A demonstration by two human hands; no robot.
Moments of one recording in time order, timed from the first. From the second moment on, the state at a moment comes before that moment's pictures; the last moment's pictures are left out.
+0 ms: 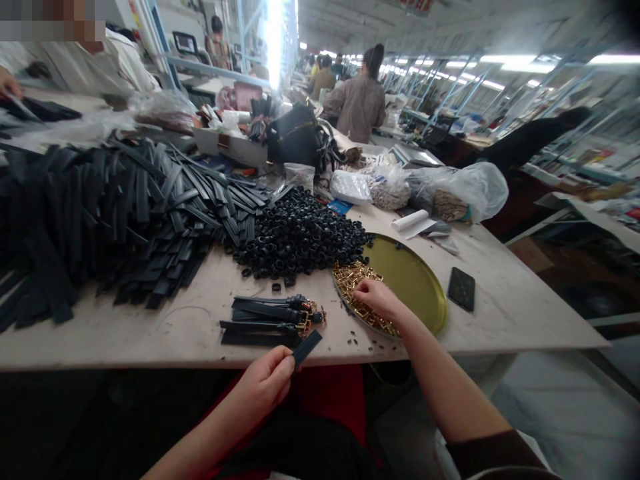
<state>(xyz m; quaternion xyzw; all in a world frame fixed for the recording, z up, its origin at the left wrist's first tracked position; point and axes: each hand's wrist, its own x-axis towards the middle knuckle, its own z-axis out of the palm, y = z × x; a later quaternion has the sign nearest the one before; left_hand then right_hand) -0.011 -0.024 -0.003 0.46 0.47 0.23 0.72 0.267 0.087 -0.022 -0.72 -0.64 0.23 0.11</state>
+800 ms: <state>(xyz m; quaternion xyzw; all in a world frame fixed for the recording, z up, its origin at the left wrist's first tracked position) -0.024 -0.028 -0.001 0.50 0.50 0.31 0.63 0.125 -0.042 -0.017 -0.36 -0.23 0.80 0.41</state>
